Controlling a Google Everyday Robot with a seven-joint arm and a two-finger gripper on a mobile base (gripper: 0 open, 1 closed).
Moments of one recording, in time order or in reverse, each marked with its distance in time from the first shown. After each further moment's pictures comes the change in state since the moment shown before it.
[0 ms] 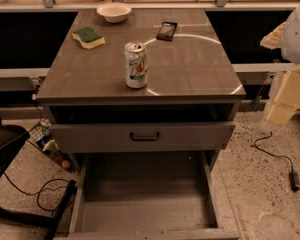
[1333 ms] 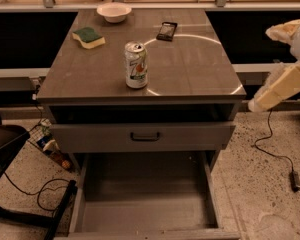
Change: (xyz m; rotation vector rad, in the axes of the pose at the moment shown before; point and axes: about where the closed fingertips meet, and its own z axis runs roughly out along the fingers) arm 0.001 -0.046 0.015 0.132 -0.363 0.099
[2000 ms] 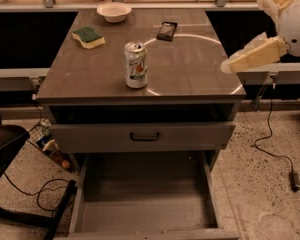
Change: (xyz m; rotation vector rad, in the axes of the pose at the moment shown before) arm -0.065 -0.055 0.010 0.148 -0.456 0.047
